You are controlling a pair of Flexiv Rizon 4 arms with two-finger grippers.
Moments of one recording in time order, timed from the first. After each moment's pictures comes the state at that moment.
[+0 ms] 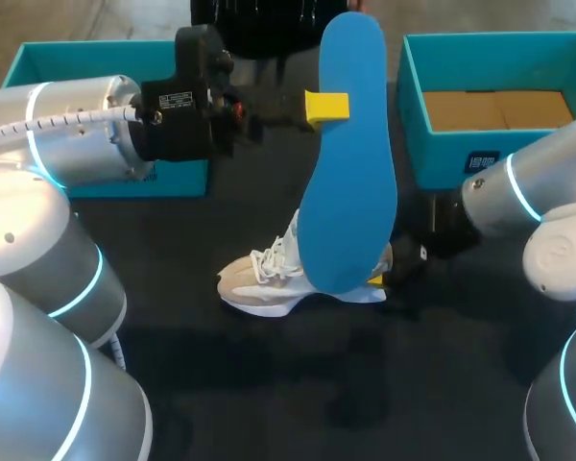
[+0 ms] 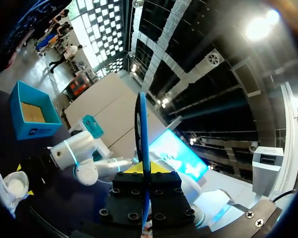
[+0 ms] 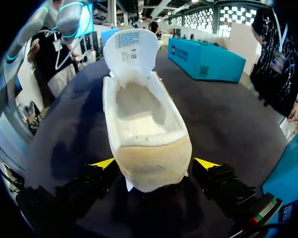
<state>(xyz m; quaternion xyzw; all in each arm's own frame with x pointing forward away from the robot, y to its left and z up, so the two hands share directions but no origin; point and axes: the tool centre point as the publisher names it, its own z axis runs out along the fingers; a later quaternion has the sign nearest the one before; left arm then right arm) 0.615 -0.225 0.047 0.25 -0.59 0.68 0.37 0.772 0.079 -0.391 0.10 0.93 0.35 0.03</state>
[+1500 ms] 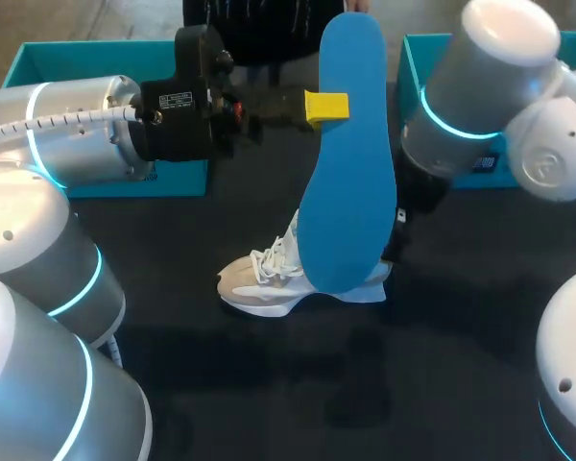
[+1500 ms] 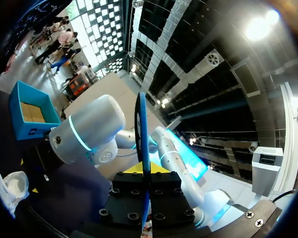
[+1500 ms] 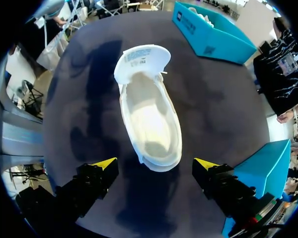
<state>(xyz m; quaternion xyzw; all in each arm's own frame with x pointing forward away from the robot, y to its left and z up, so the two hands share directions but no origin) 0.615 -0.225 0.046 0.25 -0.59 0.68 0.37 0.759 0.074 -0.304 0.09 0.99 0.10 0.04</state>
